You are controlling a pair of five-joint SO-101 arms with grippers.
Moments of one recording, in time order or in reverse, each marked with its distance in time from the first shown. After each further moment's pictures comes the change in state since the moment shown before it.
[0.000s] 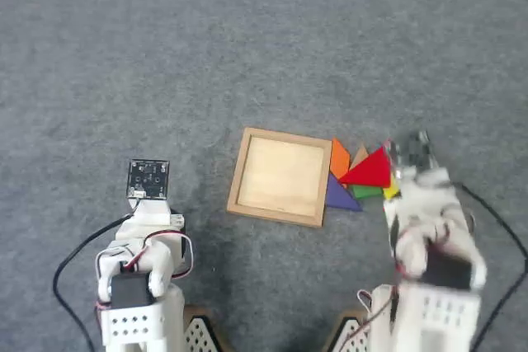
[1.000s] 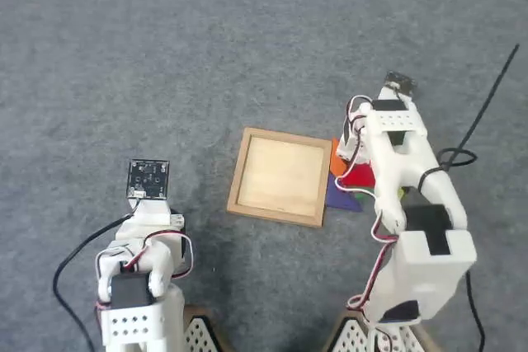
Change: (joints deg) left arm 0.0 0.0 0.0 0.0 0.0; right arm -12.4 80.9 -43.9 -3.5 -56.0
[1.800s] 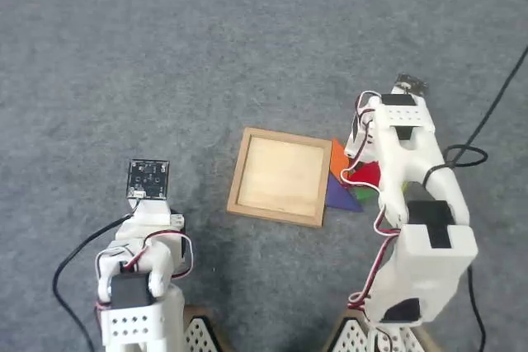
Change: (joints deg) left arm 0.0 0.0 0.0 0.0 0.0; right arm 2.5 3.1 -3.9 5.1 0.0
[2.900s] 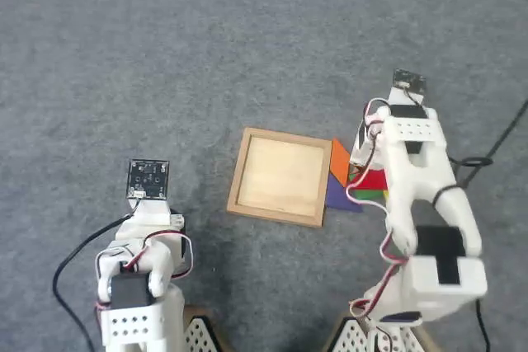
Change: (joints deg) left arm 0.0 0.0 0.0 0.0 0.0; right arm 1.1 -11.3 9.0 -3.0 12.0
